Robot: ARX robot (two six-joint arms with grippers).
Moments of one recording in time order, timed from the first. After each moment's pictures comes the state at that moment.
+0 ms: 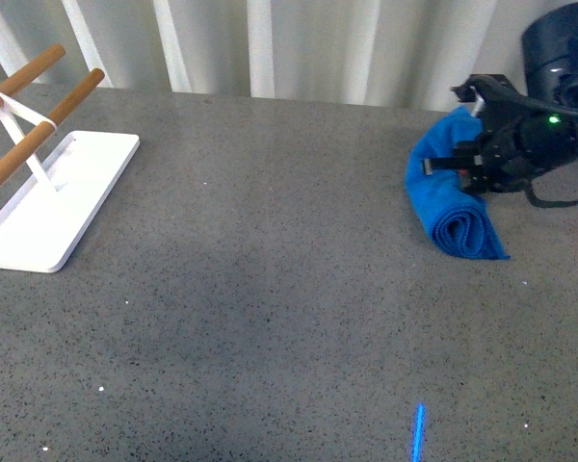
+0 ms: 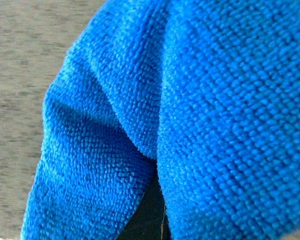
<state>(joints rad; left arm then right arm) 0.00 0.00 0.02 0.00 0.00 -0.01 0.13 2.43 1.48 0.02 -0.11 -0.03</state>
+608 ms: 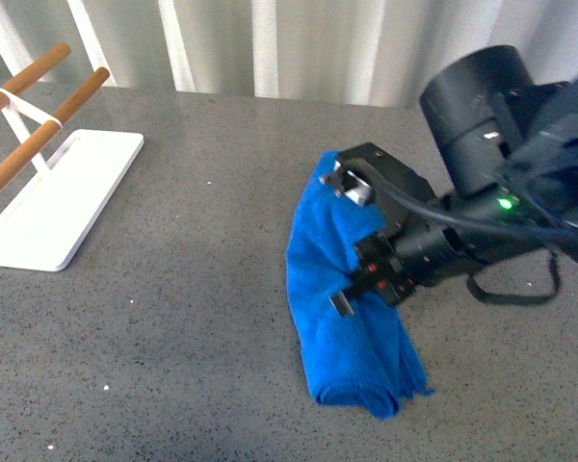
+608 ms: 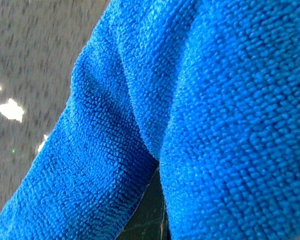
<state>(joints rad) 0.00 0.00 0.02 0.00 0.00 0.00 0.35 2.13 0.99 0.07 -0.25 -0.25</state>
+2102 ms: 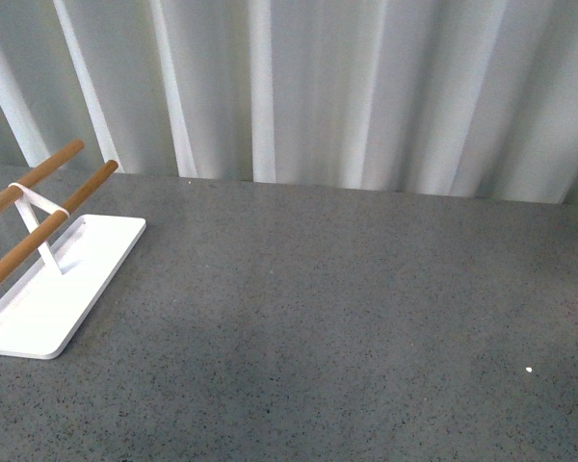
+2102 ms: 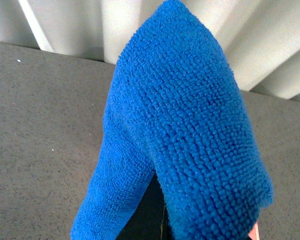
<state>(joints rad) 0.00 0.00 0.02 0.00 0.00 0.00 -0.56 1.66 1.34 -0.36 -0.32 -0.47</state>
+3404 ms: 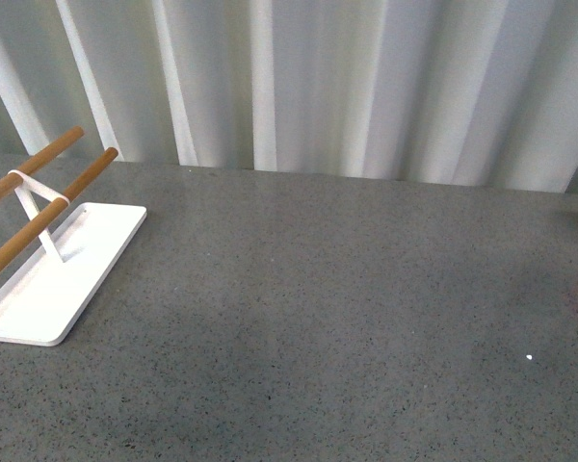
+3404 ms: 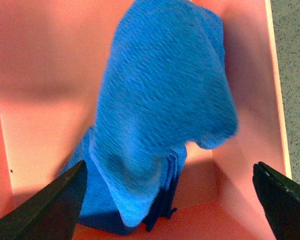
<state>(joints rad) 0.00 0.00 0.02 0.00 0.00 0.00 -0.74 1.94 1.23 -0.28 -0.14 -0.56</state>
